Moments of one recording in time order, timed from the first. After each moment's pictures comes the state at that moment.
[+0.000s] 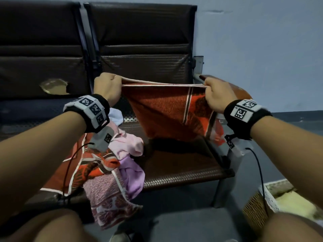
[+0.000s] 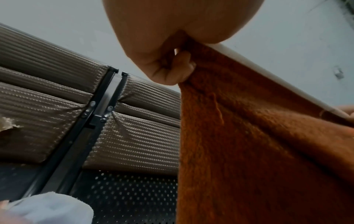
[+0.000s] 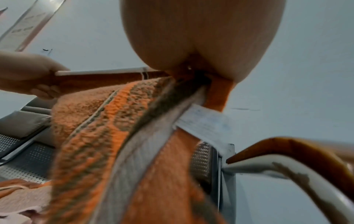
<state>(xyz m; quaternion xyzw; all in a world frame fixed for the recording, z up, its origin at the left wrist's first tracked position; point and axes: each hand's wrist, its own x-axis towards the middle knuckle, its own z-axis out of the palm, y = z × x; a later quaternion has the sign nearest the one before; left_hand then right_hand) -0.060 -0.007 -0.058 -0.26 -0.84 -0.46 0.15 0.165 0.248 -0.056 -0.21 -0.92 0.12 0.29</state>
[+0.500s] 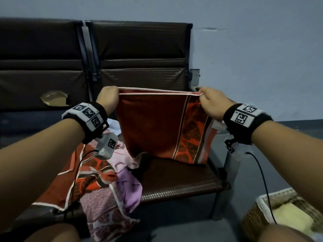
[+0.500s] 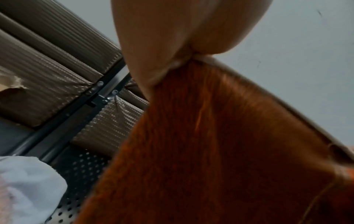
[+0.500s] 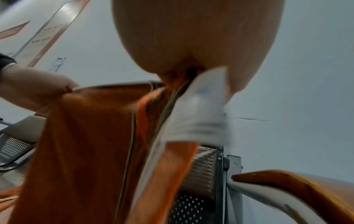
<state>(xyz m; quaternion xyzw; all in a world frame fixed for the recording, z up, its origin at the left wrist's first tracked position) -0.074 0.006 -0.044 -0.23 -0.81 -0.54 0.01 0.164 0.249 -0.028 -0.20 -0.94 0.12 0.23</state>
